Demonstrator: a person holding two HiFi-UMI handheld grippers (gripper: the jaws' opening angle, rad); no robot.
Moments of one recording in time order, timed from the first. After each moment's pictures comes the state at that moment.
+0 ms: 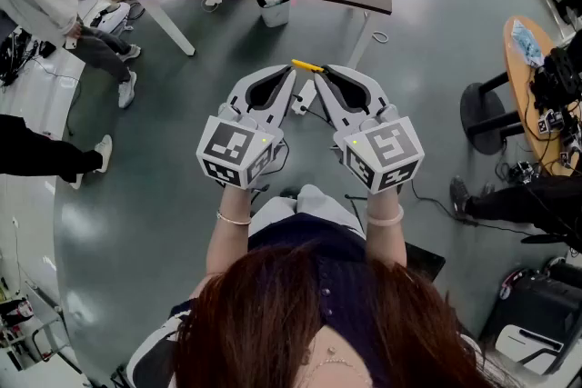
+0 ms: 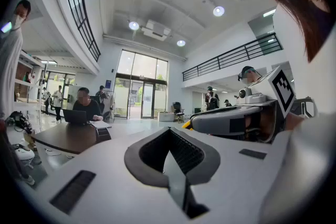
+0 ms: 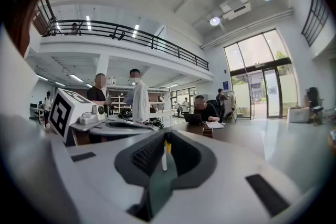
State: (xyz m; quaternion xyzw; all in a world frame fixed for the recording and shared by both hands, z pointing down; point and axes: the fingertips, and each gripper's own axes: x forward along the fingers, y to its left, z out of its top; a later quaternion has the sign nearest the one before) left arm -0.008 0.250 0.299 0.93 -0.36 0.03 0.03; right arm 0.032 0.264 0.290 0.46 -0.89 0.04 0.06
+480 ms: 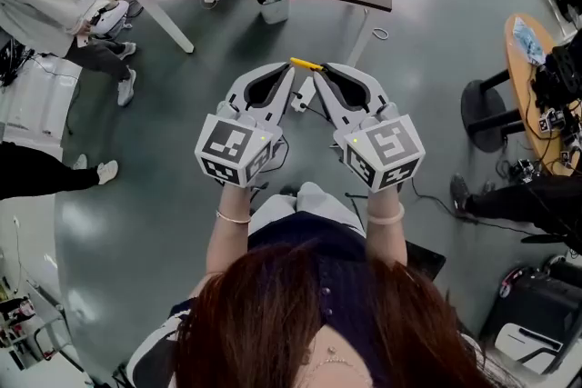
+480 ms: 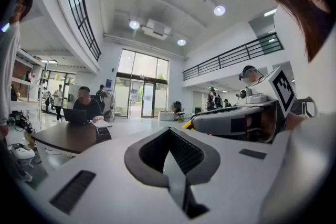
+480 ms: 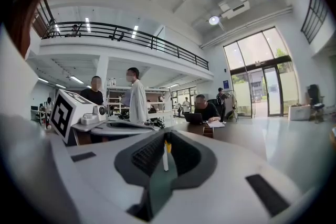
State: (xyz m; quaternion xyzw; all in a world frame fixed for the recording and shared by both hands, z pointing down) left arm -0.007 0.241 0.300 0.93 -0.37 0.03 0.03; right arm 0.033 0.257 0.291 0.45 -0.89 0.05 0.05
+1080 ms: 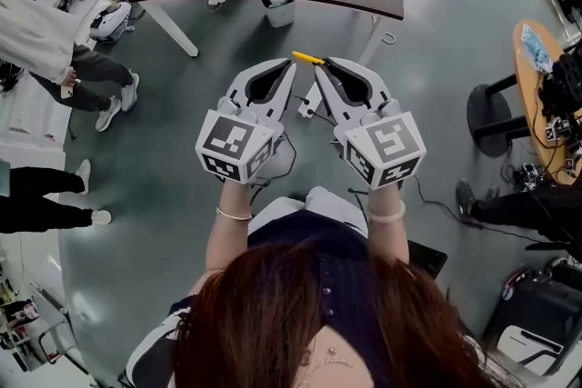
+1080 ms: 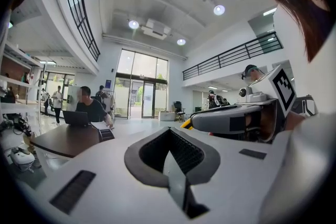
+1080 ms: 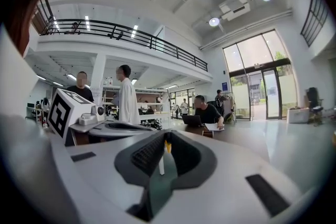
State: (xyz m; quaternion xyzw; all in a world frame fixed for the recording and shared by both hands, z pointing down) left arm -0.030 0.191 0.303 0.93 -0.36 0.03 0.03; right arm 0.010 0.205 0.291 0.46 -0.88 0.04 0.05
